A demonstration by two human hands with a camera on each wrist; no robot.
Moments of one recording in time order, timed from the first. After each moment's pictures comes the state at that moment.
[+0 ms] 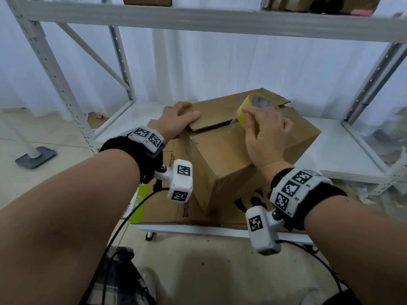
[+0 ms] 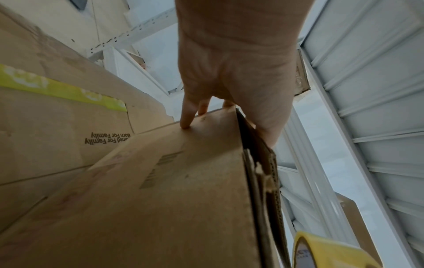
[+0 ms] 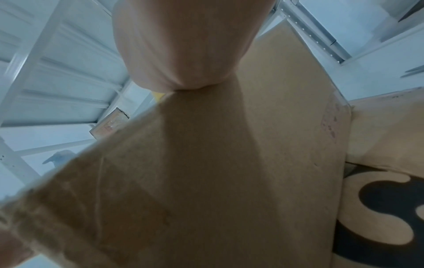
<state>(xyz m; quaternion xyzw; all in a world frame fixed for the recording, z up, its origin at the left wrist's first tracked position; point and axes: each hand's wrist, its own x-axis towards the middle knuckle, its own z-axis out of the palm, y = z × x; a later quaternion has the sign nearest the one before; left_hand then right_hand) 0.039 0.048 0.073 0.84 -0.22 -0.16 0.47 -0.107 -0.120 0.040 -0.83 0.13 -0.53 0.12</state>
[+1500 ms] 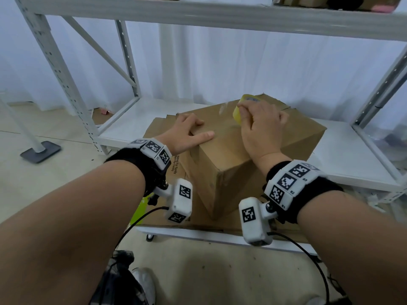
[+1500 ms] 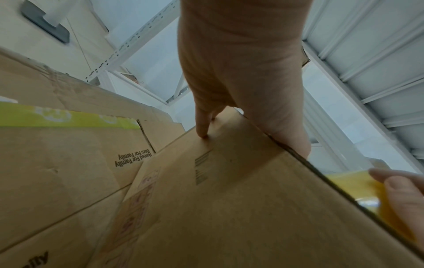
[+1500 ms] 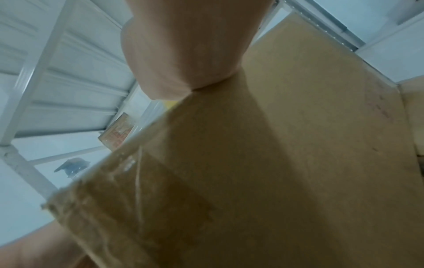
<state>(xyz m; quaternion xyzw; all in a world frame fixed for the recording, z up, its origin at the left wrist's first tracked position) 0.032 0.049 0.056 0.86 -0.37 -0.12 0.33 -0.076 -0.118 0.053 -0.87 0.14 -0.45 0.13</state>
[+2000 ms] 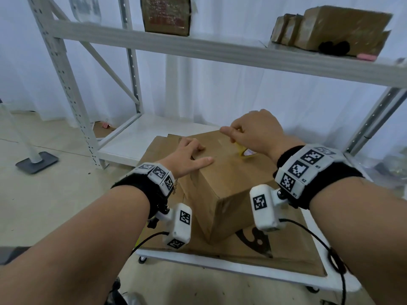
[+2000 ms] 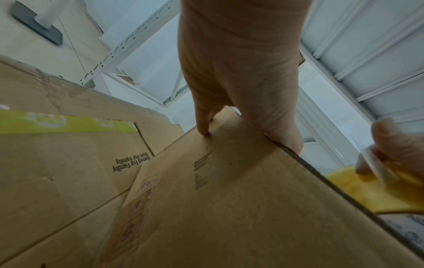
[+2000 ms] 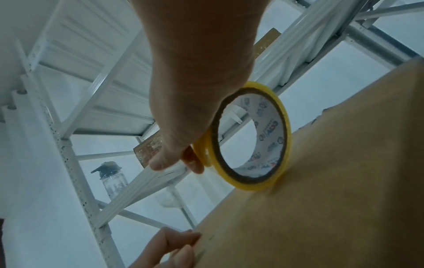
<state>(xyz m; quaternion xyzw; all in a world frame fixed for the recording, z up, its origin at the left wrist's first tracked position) 0.032 0.053 0.058 0.85 -0.36 -0.14 0.35 -0.056 -0.128 0.144 -0.99 0.03 -0.13 -0.05</state>
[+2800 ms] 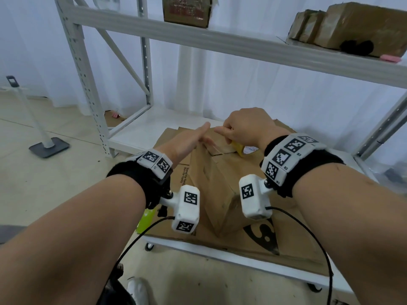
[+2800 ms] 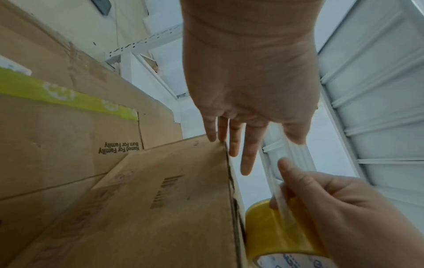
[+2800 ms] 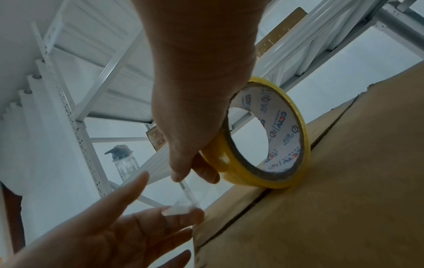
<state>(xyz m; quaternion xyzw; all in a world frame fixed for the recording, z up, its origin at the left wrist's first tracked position) 0.034 0.075 0.073 0.76 -0.28 -0.22 0.55 -0.025 -0.088 0.142 -0.99 -0.02 -0.07 -0.11</state>
